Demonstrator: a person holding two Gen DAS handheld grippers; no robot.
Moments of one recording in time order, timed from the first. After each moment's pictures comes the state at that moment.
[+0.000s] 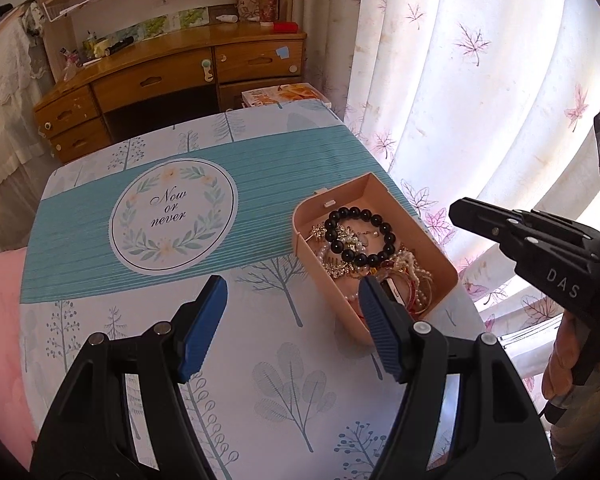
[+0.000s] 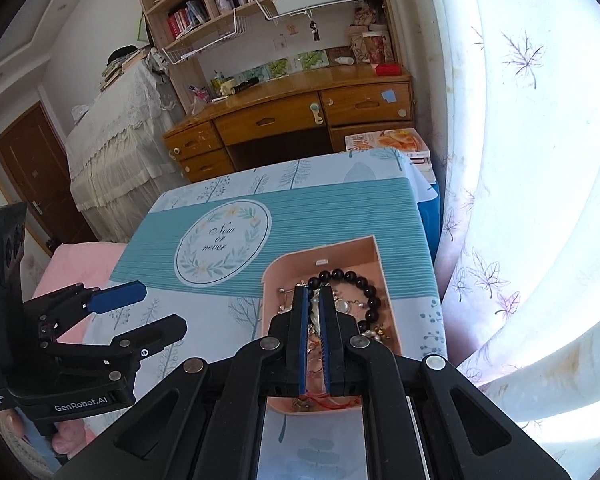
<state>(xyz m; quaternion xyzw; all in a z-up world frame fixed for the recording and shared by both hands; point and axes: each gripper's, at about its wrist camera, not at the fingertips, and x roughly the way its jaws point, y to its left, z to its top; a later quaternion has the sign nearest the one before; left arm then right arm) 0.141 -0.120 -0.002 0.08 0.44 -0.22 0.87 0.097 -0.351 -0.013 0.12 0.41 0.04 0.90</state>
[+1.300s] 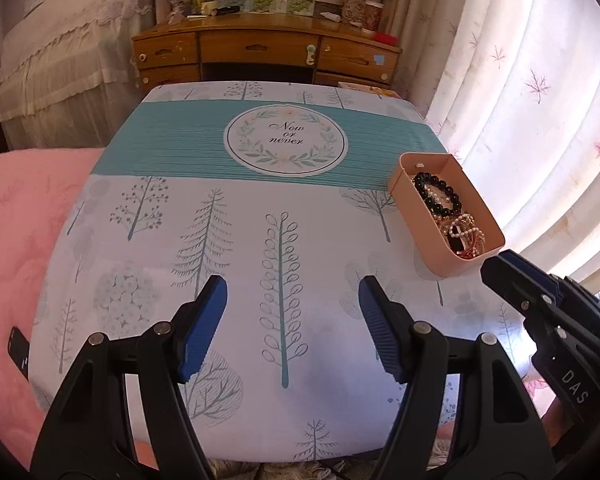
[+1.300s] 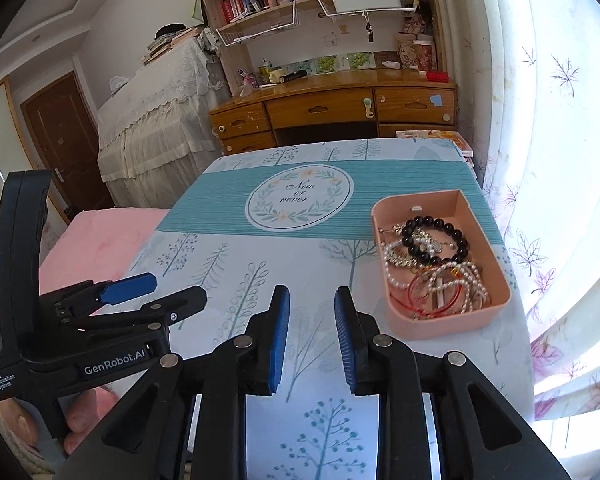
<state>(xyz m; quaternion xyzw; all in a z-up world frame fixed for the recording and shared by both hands) 0.031 0.014 -0.026 -0.03 0.45 -0.08 0.89 -0.004 -0.197 -0.031 0.08 0.39 0.09 0.91</state>
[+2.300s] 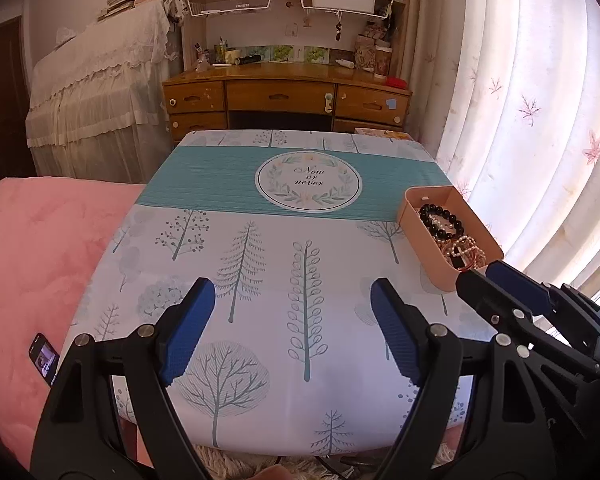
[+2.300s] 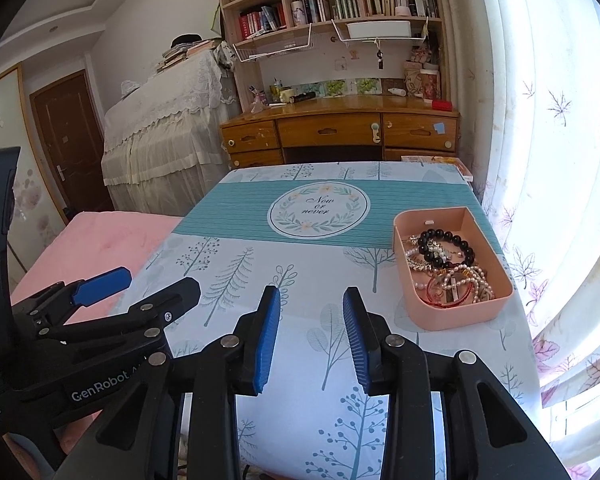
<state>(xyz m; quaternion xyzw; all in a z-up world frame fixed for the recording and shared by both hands) -0.029 0.016 0.010 0.00 0.36 -0.04 0.93 -0.060 -0.160 -0.009 0.05 0.35 0.09 0.93</state>
